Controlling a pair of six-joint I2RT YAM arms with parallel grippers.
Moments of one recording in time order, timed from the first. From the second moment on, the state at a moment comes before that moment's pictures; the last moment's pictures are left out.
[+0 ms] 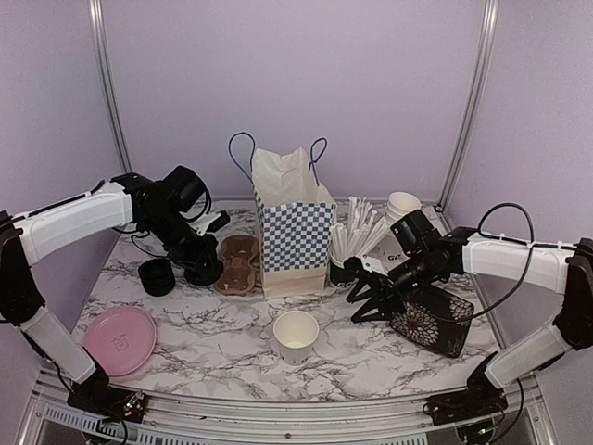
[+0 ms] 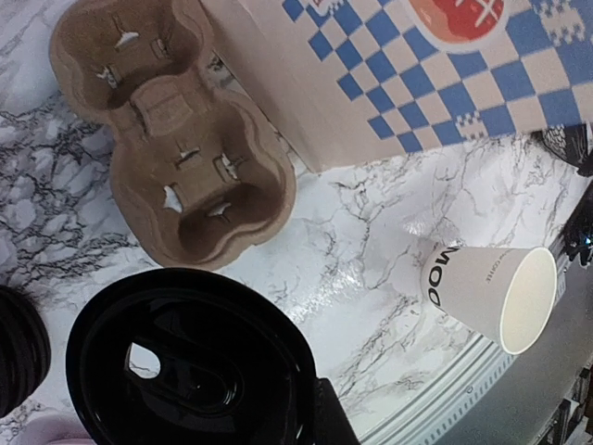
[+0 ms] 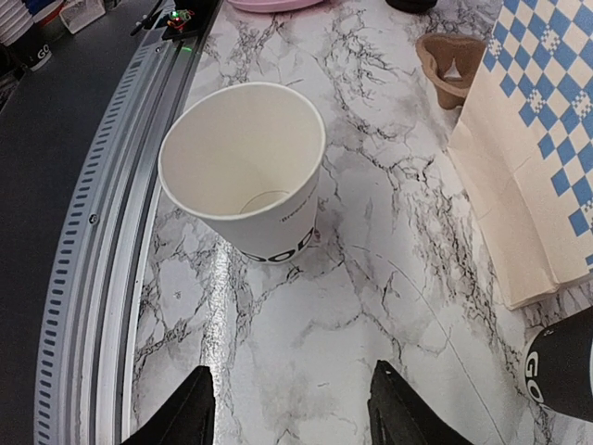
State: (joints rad) left arm -0.60 1.59 1.38 -0.99 0.30 -0.18; right arm 0.58 1.39 0.90 -0.58 -0.80 -0.76
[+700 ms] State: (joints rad) left arm -0.86 1.62 1.09 -0.84 0.20 -0.29; right arm 0.58 1.41 0.92 -0.60 -0.80 -0.76
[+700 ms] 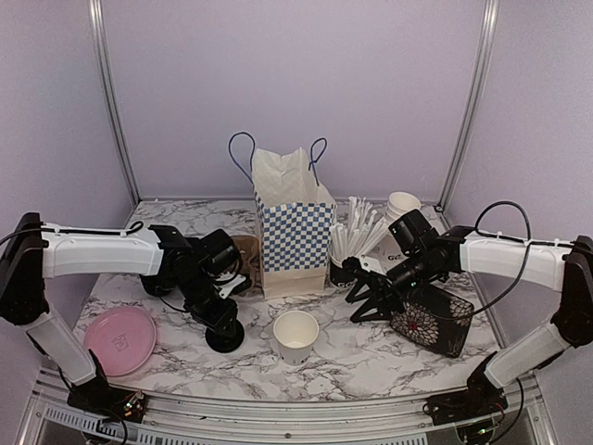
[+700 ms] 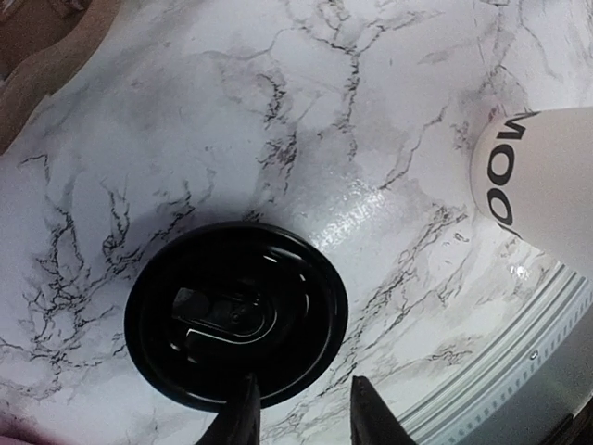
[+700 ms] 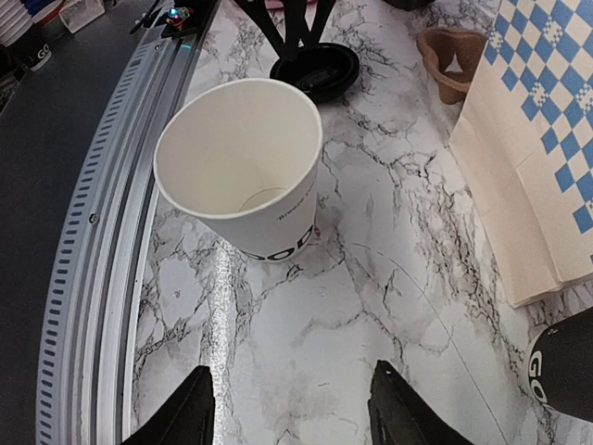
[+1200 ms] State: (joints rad) left arm -1.11 1.56 1.10 -0.83 -0.06 -0.15; right arm 0.58 1.41 0.92 -0.60 -0.80 -0.76
